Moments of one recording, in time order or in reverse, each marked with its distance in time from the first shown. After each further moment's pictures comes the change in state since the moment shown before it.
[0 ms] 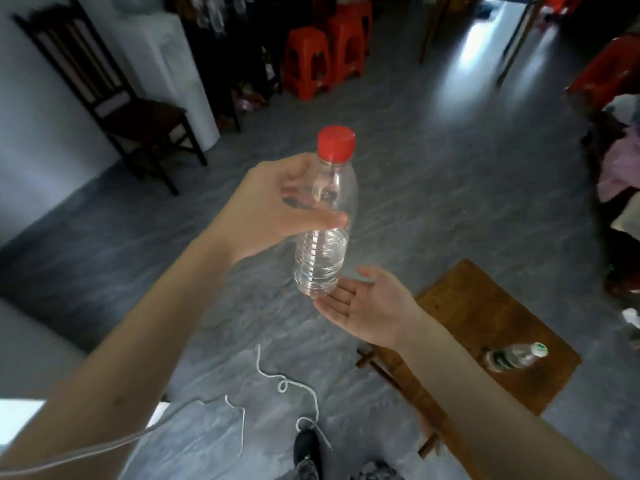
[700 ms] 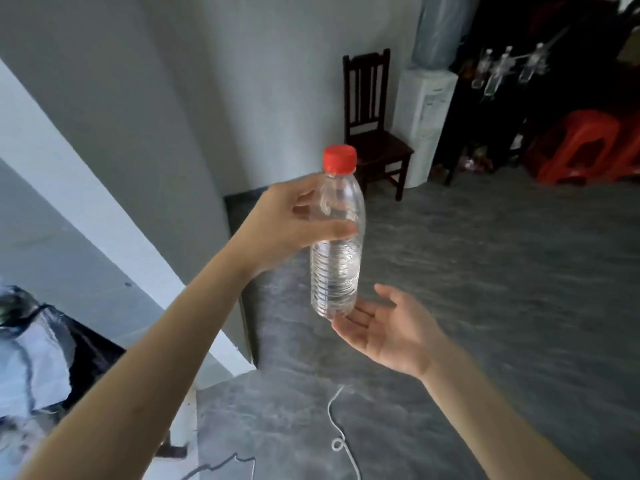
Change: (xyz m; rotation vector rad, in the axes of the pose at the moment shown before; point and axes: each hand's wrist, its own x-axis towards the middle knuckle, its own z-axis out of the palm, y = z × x) left_hand -0.099 -0.023 -0.151 0.100 0.739 -0.300; right_hand 0.118 0.031 0.172 -0.499 -0.342 0.488
